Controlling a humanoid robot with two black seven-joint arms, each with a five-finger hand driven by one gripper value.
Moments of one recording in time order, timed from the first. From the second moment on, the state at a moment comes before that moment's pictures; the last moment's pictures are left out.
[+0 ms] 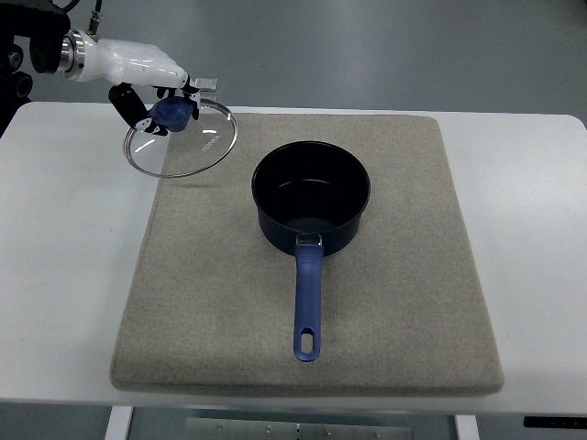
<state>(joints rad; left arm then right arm) -1.38 0.62 -0.06 -0.81 1.74 -0.29 -0.61 0.05 0.00 -0.02 0.20 0.03 0.00 0.07</state>
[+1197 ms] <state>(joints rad) -1.32 0.57 0.04 -0.85 1.77 -0.24 -0.61 0.05 0.00 -0.02 0.20 0.03 0.00 0.07</state>
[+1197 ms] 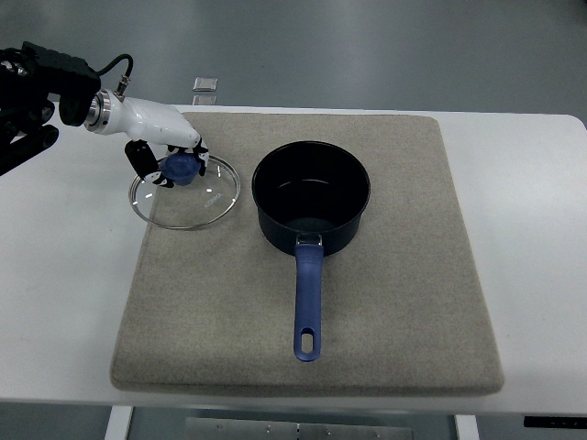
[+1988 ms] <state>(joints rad) -1.30 0.57 0.04 -0.88 1.84 -0.11 -0.61 0.05 0.00 -0.02 0.20 0.03 0.00 0.07</state>
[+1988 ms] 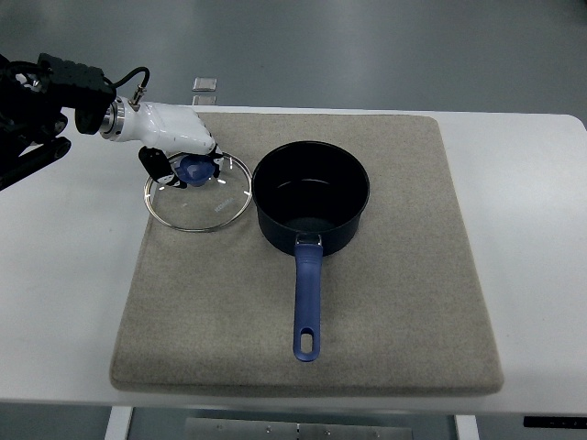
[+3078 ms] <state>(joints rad) -1.26 0.58 0.04 -0.88 1.76 -0.04 -0.61 0.05 0.00 -0.02 0.20 0.03 0.00 0.07</state>
